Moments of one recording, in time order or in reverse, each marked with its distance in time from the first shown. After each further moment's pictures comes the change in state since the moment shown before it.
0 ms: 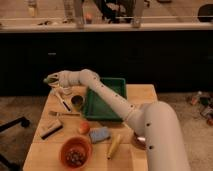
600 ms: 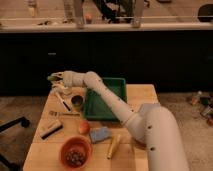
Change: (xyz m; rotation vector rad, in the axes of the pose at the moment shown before) arm 0.024 -0.010 -0.014 0.103 -0.029 0.039
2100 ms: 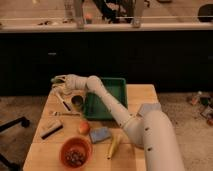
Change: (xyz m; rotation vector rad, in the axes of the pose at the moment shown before) arm 0.030 0.022 0.009 0.017 -0.014 0.076
